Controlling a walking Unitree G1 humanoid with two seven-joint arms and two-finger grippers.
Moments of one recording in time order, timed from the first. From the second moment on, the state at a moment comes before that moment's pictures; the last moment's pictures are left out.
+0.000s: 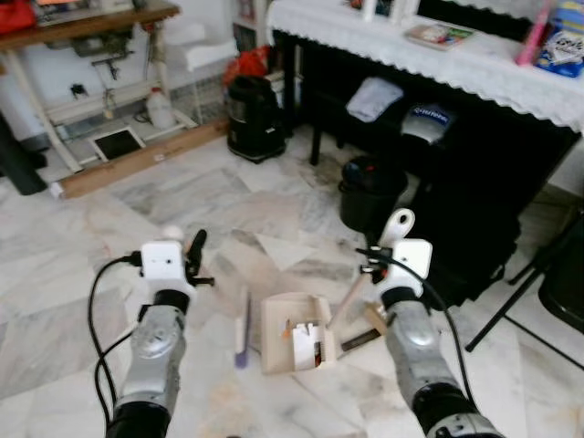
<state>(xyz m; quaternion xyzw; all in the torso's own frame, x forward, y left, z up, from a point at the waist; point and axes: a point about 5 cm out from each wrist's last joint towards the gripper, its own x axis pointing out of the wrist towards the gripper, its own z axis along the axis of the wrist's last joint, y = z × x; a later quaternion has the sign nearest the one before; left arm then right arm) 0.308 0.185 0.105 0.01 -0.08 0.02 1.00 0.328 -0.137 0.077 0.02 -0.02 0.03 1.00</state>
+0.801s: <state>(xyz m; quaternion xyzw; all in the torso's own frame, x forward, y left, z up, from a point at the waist) 0.310 0.185 0.106 0.01 -0.08 0.02 1.00 0.332 -0.136 0.083 0.02 -0.02 0.04 1.00</state>
